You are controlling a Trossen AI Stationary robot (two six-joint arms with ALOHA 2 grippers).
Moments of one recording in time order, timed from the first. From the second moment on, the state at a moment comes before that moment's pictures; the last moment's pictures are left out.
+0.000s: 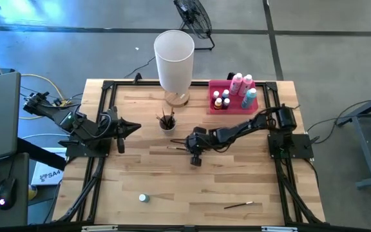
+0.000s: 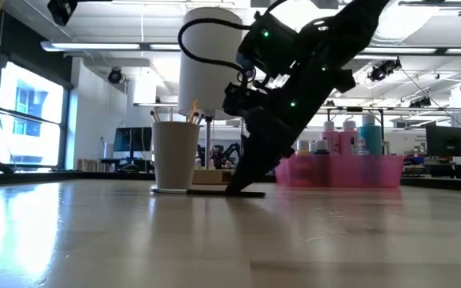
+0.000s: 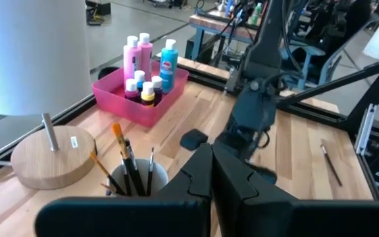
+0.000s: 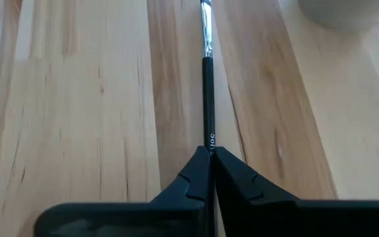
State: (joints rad) left arm -0.48 0.60 0.74 -0.42 -0.77 -0.42; right arm 0.06 1.99 1.05 -0.03 0.09 0.18
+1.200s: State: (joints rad) left arm -0.48 0.60 0.74 -0.48 -0.71 -0.45; right arm -0.04 1.90 1.05 -0.39 -0.11 0.12
